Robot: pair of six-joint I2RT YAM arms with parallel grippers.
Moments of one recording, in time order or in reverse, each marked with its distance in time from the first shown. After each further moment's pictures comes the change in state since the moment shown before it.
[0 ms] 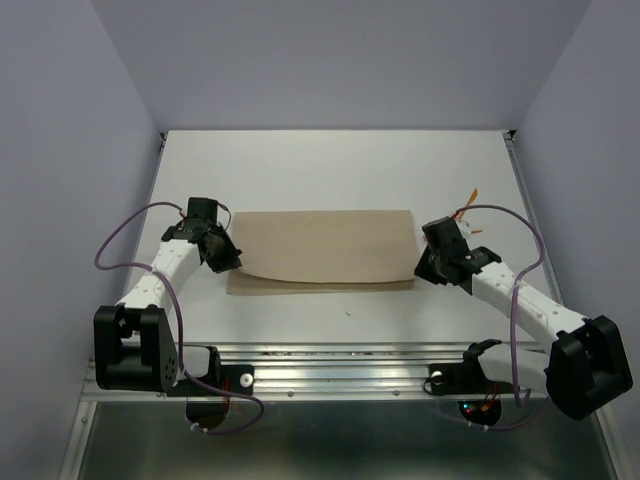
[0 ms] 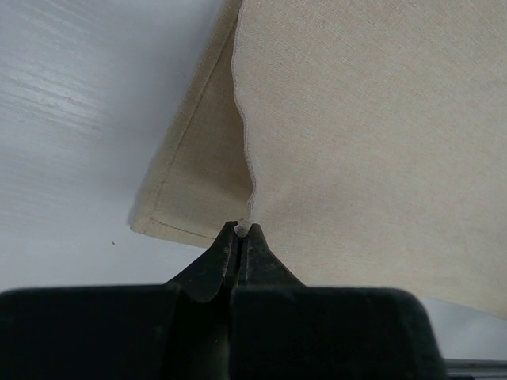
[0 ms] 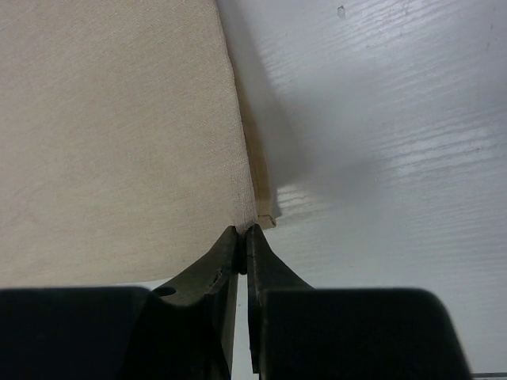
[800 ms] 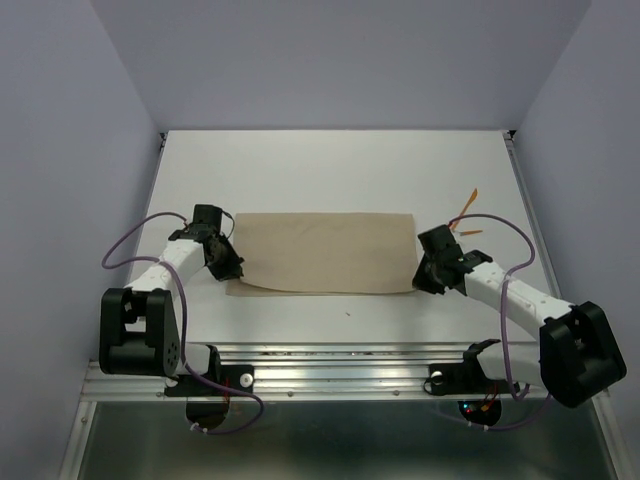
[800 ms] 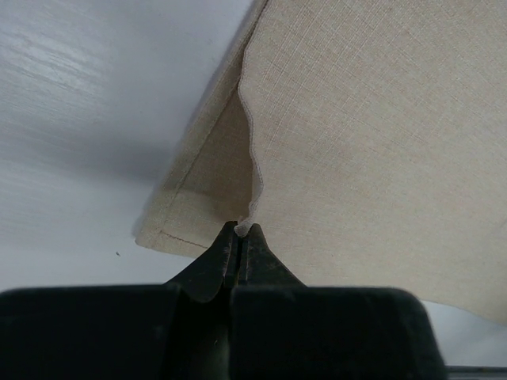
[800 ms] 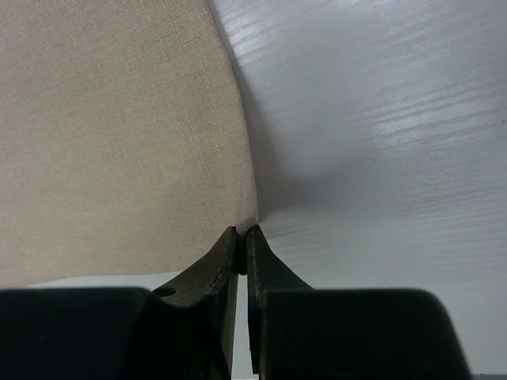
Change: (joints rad) left arm 0.000 0.068 -0.062 0.050 0.000 -0.014; right arm 0.000 0.065 -0.059 0.023 -0.053 0.000
